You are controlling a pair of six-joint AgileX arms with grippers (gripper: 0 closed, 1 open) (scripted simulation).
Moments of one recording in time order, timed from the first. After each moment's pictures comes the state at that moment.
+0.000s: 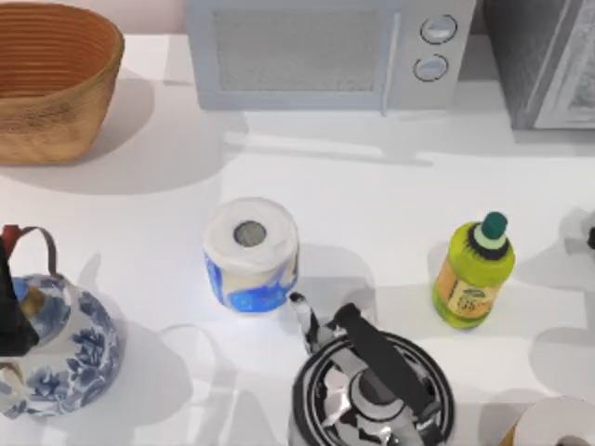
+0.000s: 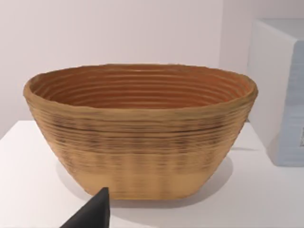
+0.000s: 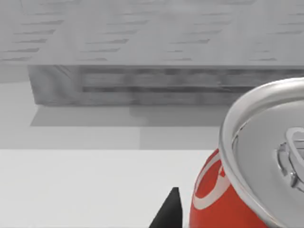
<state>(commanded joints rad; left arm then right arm) 0.00 0.00 0.00 0.00 0.00 0.00 -0.19 2.24 0.49 1.56 -0.15 -0.02</state>
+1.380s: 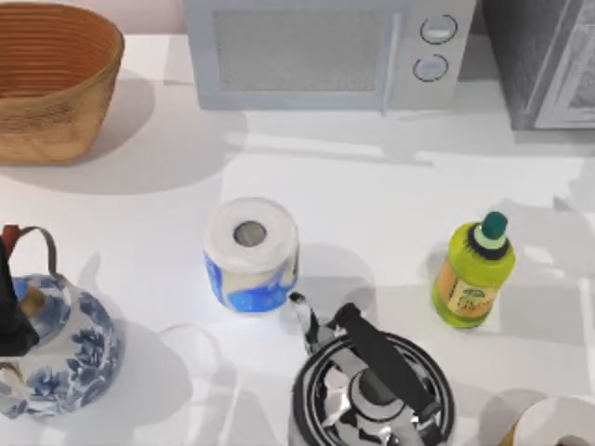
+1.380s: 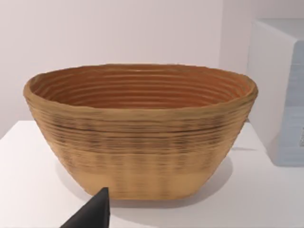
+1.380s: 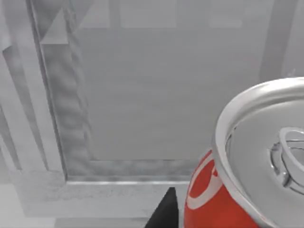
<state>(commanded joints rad) 0.00 0.00 0.00 0.00 0.00 0.00 -0.18 1.67 0.55 0.90 -0.15 -0.02</state>
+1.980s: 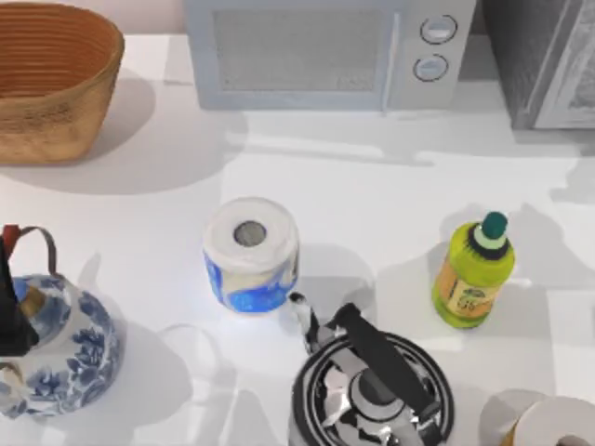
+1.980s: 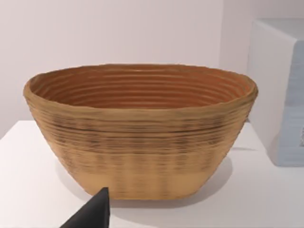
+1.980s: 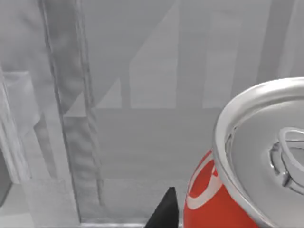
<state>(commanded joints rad) 0.00 0.00 0.00 0.00 0.00 0.00 -0.18 1.50 0.58 0.73 -0.16 -0.02</state>
